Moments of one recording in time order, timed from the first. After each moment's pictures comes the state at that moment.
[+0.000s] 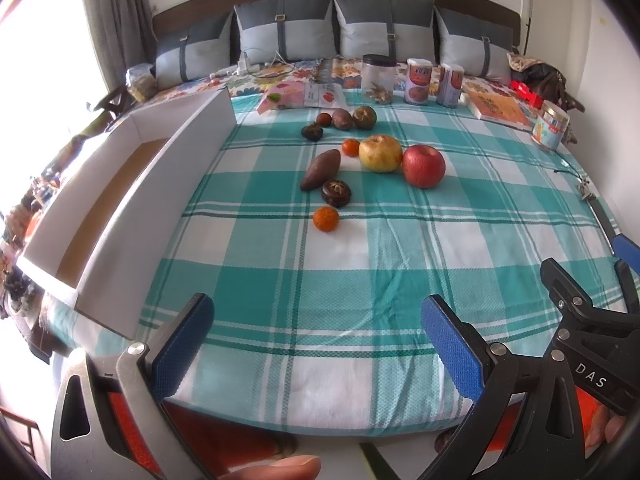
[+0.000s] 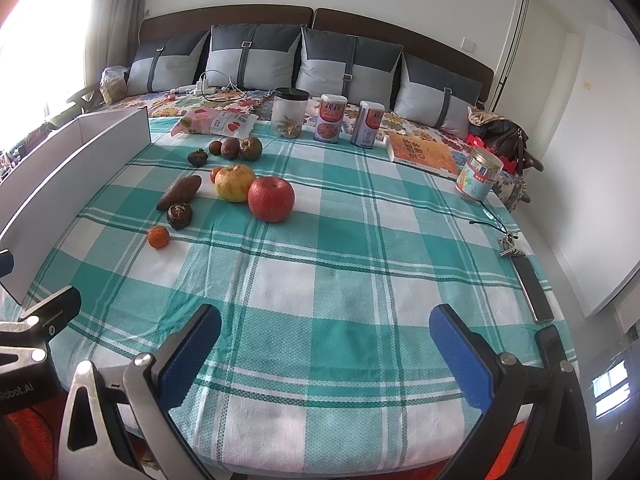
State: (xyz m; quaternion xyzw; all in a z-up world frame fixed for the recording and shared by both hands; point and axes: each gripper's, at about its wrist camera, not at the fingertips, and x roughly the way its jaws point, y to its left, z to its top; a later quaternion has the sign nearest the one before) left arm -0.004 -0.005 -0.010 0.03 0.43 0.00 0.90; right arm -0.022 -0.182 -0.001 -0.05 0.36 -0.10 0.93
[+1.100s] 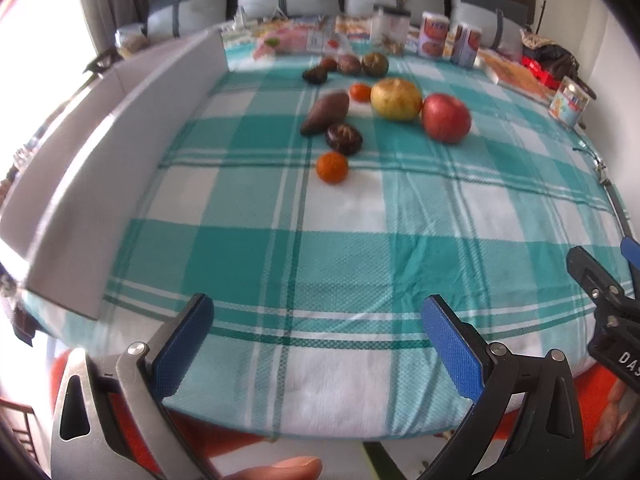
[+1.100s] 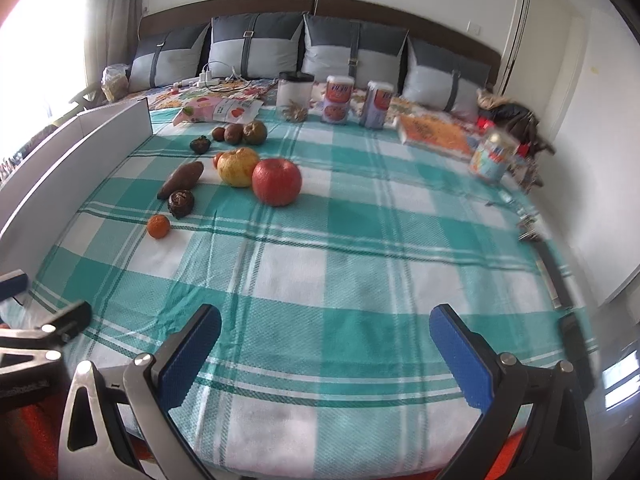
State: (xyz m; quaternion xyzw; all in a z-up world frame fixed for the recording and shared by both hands) left arm 0.034 0.006 -0.073 0.01 0.51 -0.01 0.86; right arm 0.001 -0.194 -0.037 -0.01 0.39 -0.07 0.92
